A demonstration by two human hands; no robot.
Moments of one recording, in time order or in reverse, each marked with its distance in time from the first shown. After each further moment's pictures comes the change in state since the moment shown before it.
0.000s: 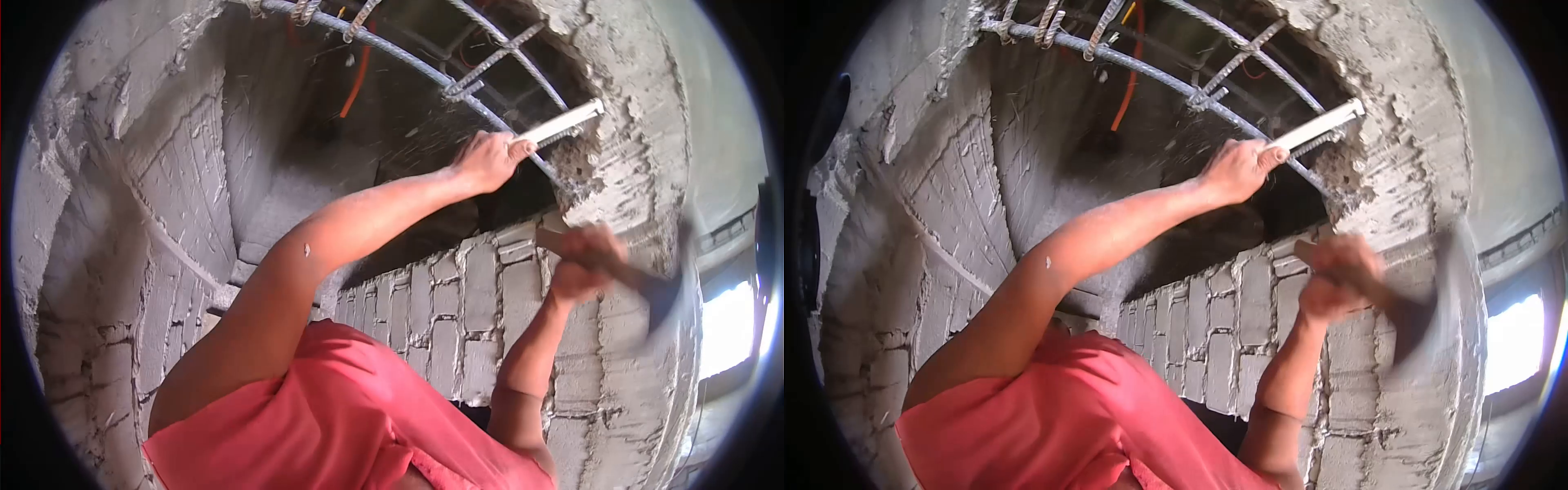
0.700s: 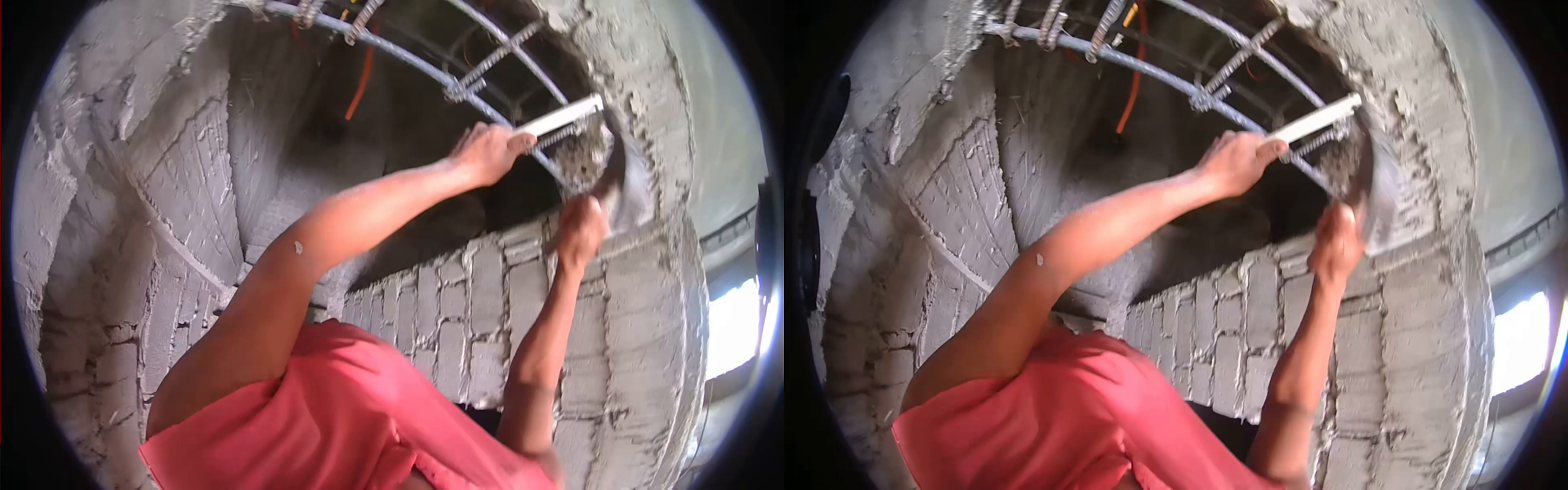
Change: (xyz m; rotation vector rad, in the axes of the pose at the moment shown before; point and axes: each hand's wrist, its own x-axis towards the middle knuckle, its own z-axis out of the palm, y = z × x) left_hand 0.012 0.003 -0.017 0.081 -0.059 0.005; right_hand 0.002 0.077 -0.038 -0.811 -0.136 -0.035
